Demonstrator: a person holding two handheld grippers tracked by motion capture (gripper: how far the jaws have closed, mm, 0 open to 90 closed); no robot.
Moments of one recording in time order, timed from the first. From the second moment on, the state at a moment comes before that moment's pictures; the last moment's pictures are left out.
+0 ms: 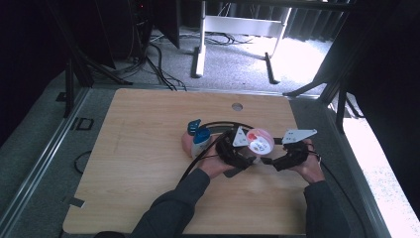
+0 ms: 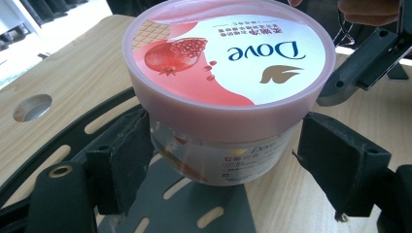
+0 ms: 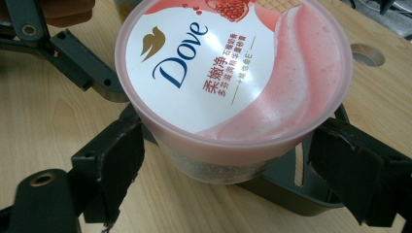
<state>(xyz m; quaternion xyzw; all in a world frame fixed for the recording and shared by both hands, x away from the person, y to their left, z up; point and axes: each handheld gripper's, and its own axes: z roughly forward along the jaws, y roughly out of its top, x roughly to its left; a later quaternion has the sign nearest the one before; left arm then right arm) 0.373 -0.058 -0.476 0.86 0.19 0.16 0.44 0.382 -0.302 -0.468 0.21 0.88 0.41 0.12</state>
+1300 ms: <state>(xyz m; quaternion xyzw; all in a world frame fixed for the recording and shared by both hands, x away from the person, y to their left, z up) 0.403 -0.076 -0.489 0.86 0.23 0.17 0.43 0.424 -0.304 -0.475 0.23 0.89 0.37 0.11</state>
